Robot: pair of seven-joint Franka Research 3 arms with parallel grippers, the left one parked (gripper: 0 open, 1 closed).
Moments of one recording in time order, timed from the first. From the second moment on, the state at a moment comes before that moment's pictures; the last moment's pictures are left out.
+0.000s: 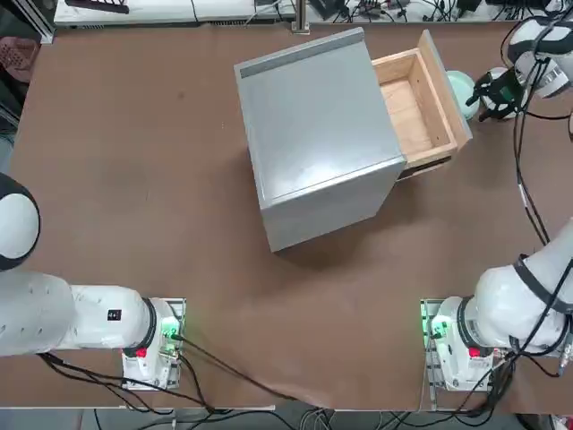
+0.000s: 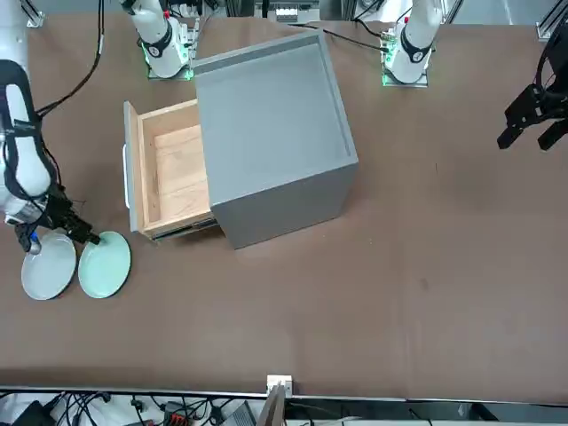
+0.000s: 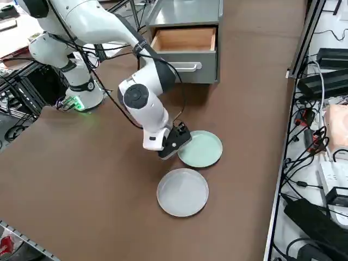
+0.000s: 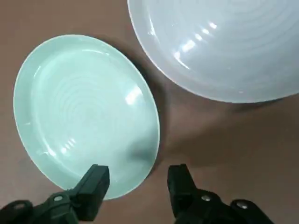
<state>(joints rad) -0.33 0.55 -0.03 -1.87 0.44 2.38 -0.05</state>
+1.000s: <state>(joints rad) -0.31 0.61 -0.03 -1.86 0.41 2.50 0.02</state>
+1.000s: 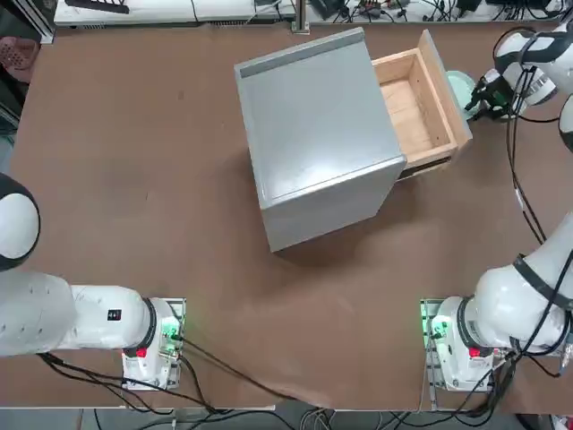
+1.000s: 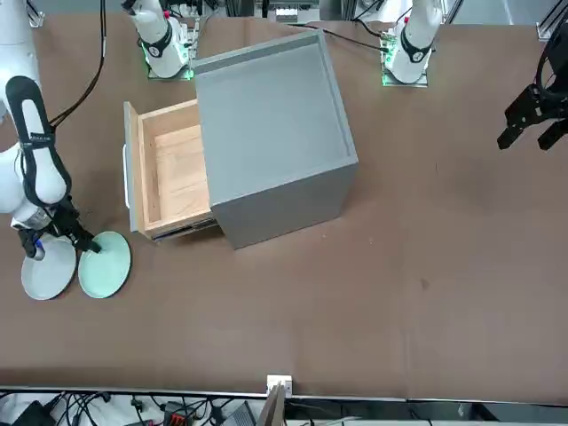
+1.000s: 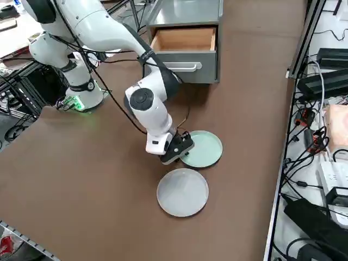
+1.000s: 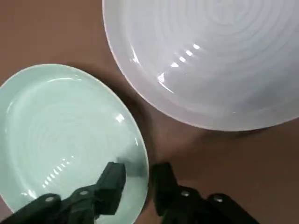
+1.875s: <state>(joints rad) -0.32 0.58 -0.04 -1.82 0.37 2.44 0.02</state>
